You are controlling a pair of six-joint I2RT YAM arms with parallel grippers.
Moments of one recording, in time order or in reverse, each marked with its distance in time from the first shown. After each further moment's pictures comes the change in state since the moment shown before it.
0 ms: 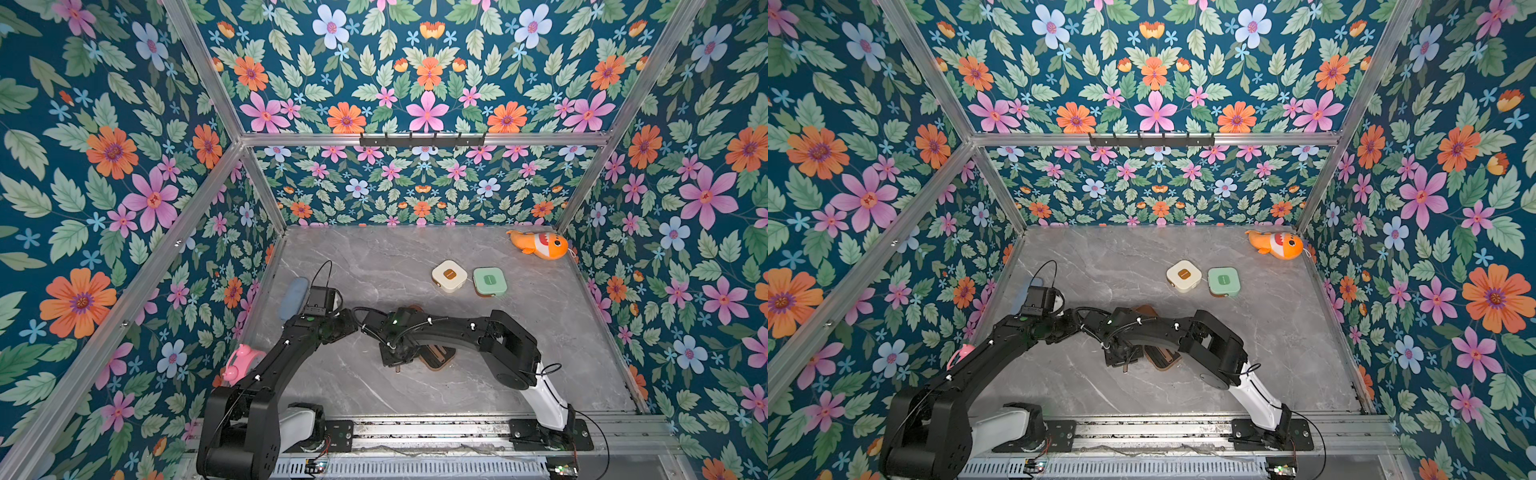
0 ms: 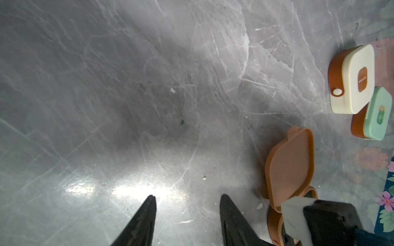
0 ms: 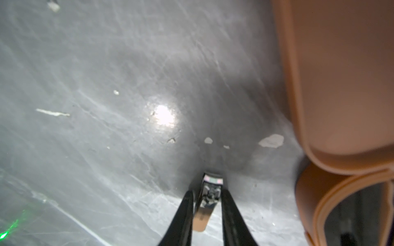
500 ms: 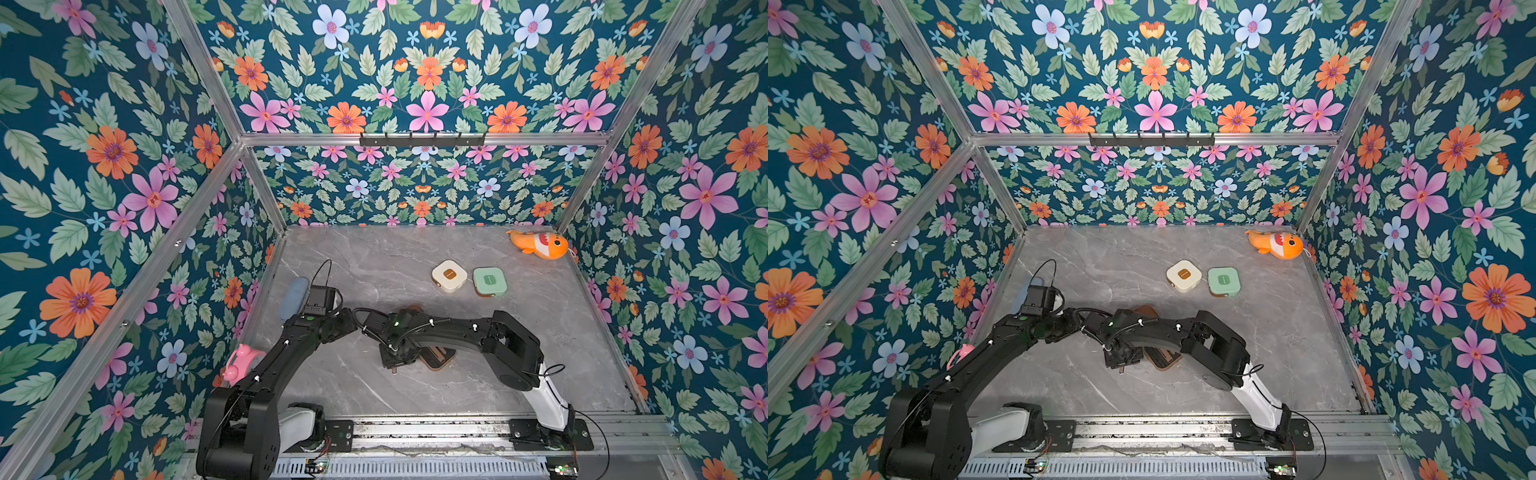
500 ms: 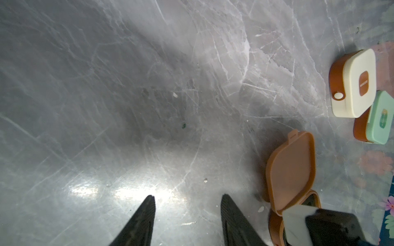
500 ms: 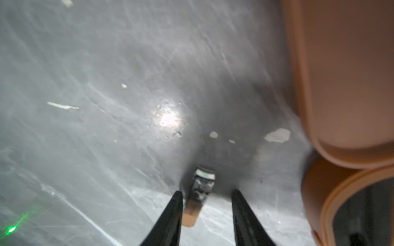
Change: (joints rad) left arm -0.005 -0.005 0.006 -0.003 -0.019 -0.001; right arm 0.015 -0.021 -0.019 0.022 0.008 0.011
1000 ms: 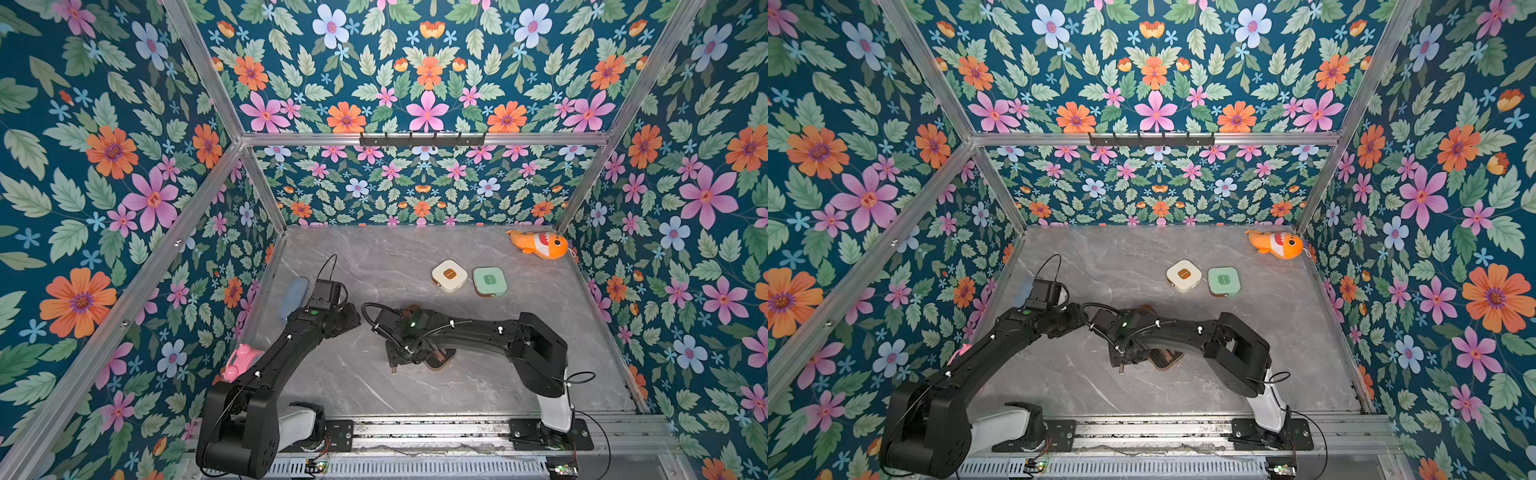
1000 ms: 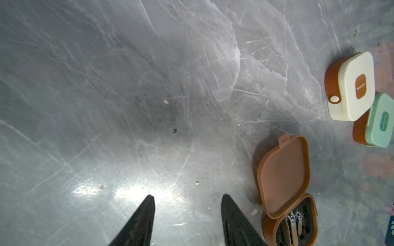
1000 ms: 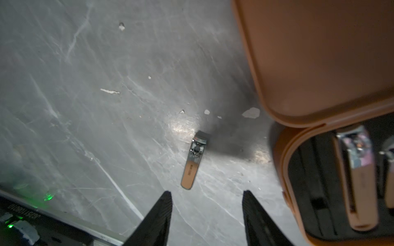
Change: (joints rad) left arm -0.040 0.021 0.057 -0.038 -0.054 -0.026; right arm -0.002 -0.159 -0.143 0.090 -0.004 0.002
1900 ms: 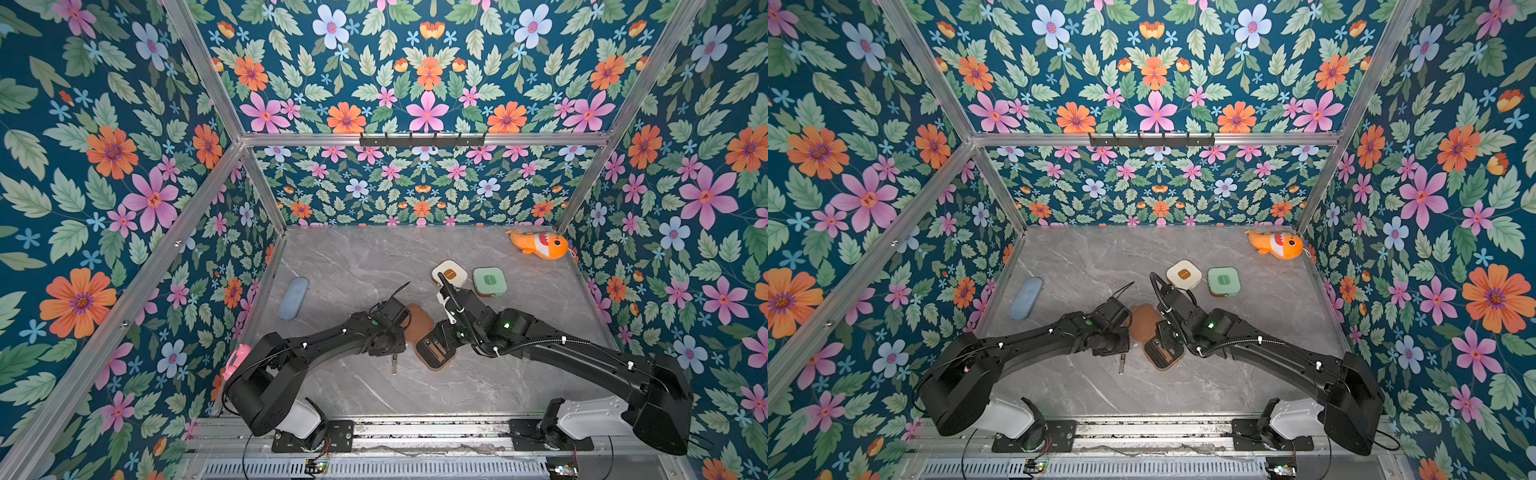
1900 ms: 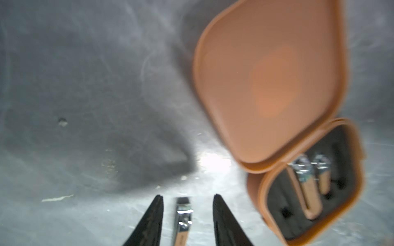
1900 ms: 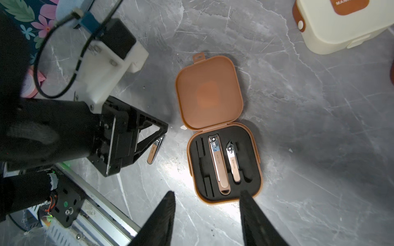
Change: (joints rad) left arm -0.564 0.265 0.122 -0.029 -0.163 -0.259; right arm -0.192 -0.705 -0.516 0.217 0.053 -0.332
